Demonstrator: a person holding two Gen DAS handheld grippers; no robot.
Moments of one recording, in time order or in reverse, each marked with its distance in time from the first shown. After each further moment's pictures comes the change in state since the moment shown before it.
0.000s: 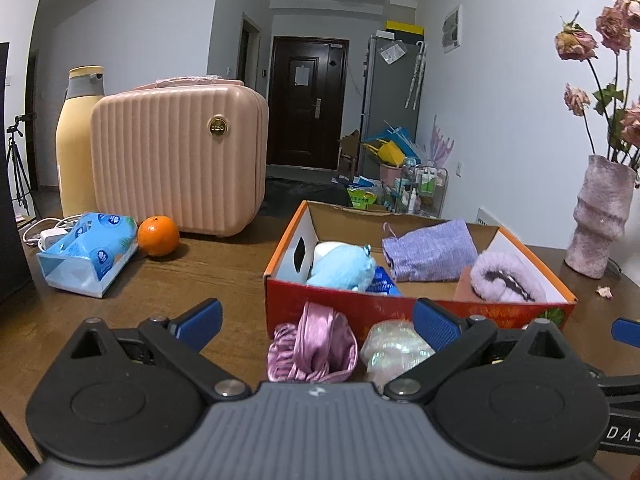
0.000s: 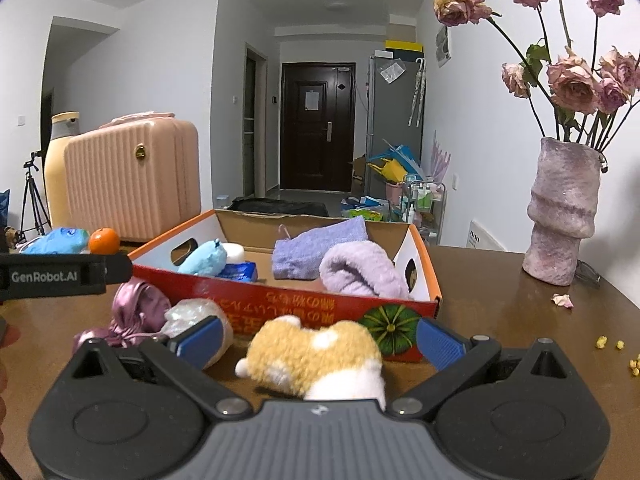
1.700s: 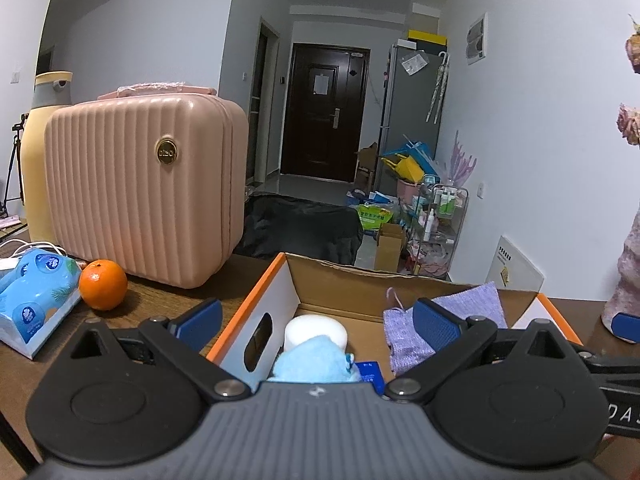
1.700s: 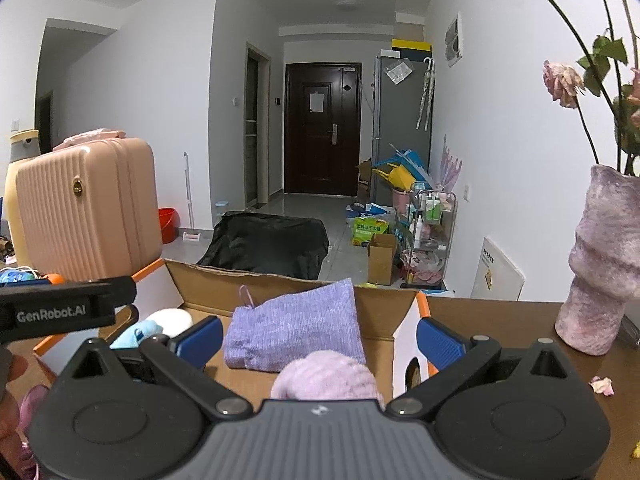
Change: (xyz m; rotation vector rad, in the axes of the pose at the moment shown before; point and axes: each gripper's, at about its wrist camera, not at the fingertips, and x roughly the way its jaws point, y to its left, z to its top) left arm 0.116 -0.036 0.058 -0.049 -0.027 0.054; right arm 0.131 -0.041 0.079 -0.003 -0.003 0.023
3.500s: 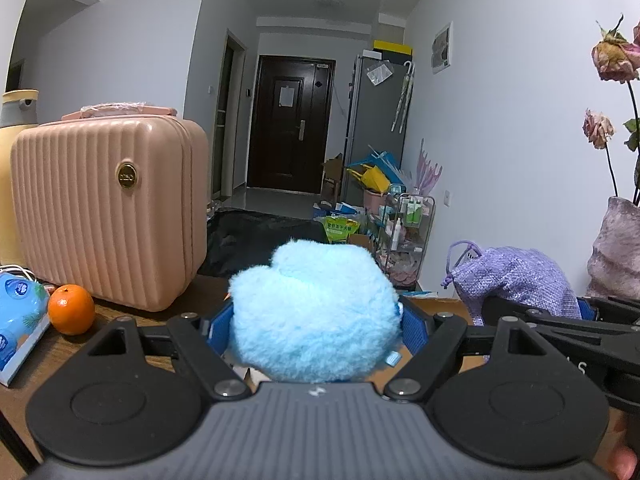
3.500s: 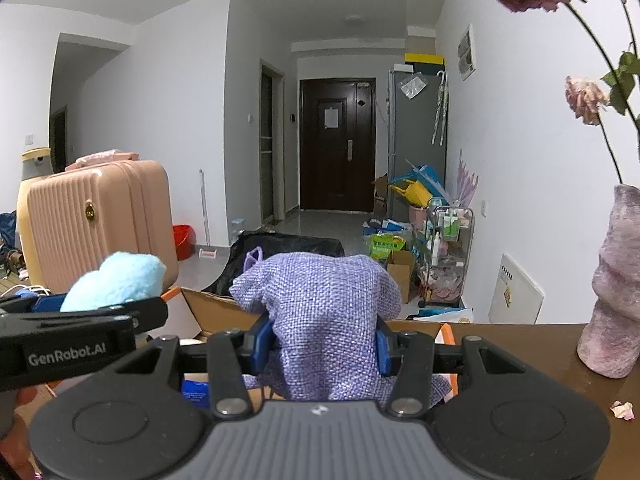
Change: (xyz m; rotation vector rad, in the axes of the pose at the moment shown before) left arm -0.012 -0.013 0.005 0.038 -0.043 -0.105; right arm 0.013 0.006 0.016 -0.002 -0.046 0.057
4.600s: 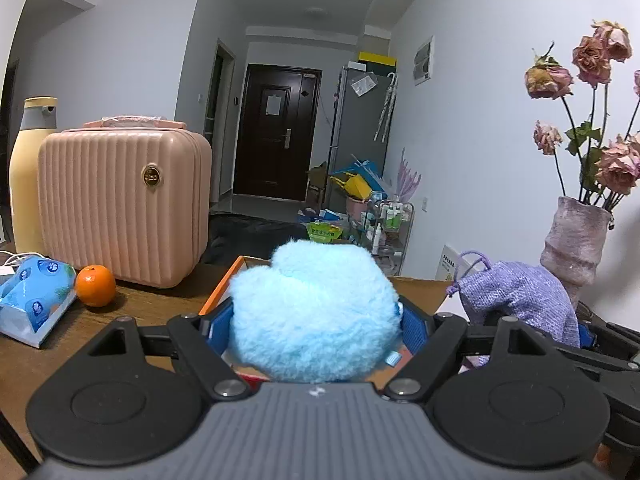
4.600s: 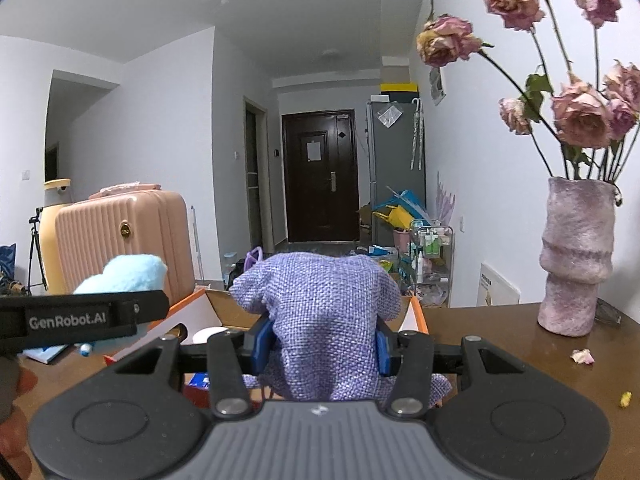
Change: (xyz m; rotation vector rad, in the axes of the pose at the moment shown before) left arm -0.093 -0.002 -0.024 -0.002 -0.025 -0.054; right arm -0.104 0.013 -0.046 0.058 -0.117 -0.040
